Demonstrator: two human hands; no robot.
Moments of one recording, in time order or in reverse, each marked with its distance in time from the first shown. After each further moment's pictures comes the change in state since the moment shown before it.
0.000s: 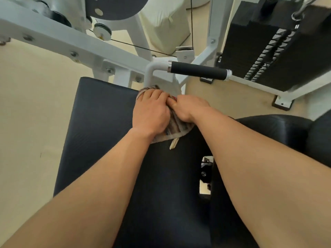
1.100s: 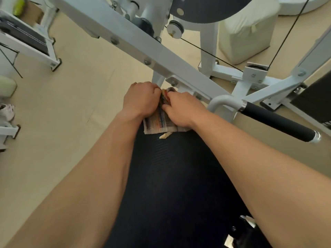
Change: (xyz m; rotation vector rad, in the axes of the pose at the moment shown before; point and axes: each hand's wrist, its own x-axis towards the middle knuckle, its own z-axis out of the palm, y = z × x) left_hand 0.041 -0.170 -0.066 -0.083 -0.103 -0.569; right_hand 0.057 -0.159 -0.036 0.025 -0.093 -0.581
